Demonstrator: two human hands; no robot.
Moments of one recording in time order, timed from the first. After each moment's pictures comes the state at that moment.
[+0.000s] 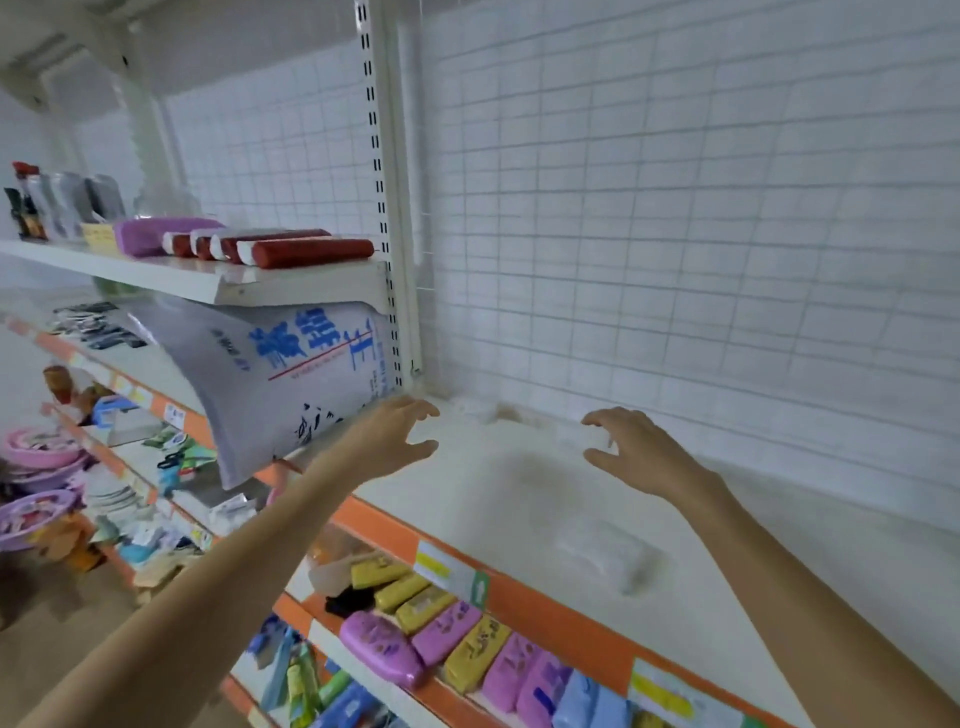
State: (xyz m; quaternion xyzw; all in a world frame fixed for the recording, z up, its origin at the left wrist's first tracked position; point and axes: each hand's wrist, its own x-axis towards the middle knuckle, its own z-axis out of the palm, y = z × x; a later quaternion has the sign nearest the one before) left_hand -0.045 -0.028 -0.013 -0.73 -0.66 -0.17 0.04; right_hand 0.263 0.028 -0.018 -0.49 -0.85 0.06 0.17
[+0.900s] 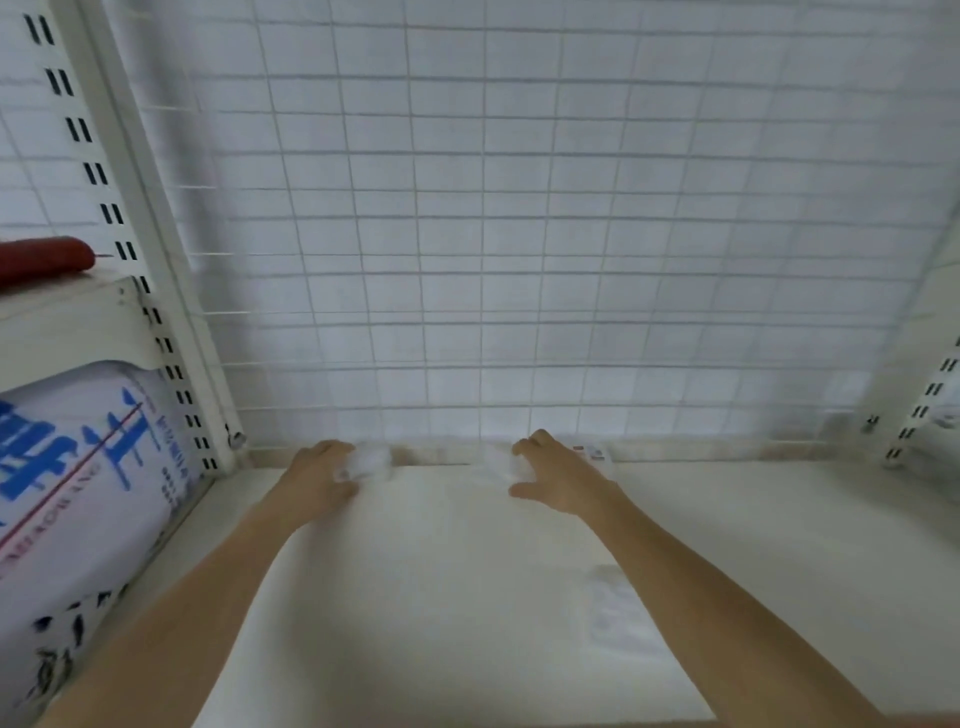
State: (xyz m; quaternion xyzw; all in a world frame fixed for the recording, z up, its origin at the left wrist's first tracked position) left_hand -0.100 0.240 -0.109 -0.81 -0.57 -0.12 -0.10; right_hand 0.209 0.129 -0.082 -0.69 -0.71 0.08 0.10
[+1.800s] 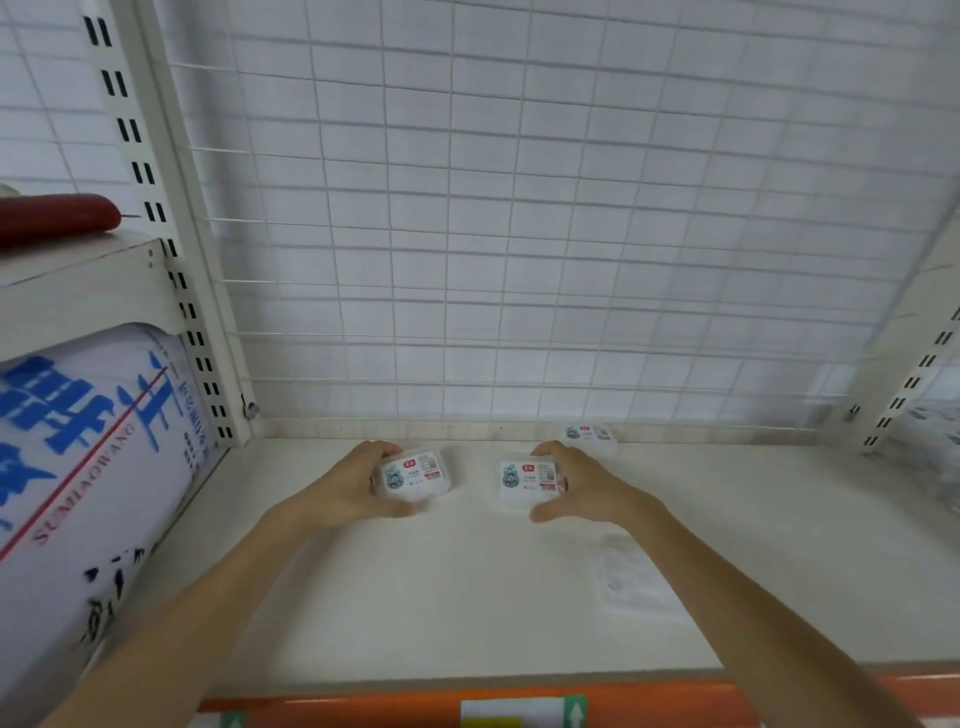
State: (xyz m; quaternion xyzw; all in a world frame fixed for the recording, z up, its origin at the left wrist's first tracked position) left_hand -0.094 0.175 -0.098 -0.82 -0.43 -0.18 -0.34; right_hand 0.197 0.080 -0.080 -0.70 -0.63 0.29 0.19
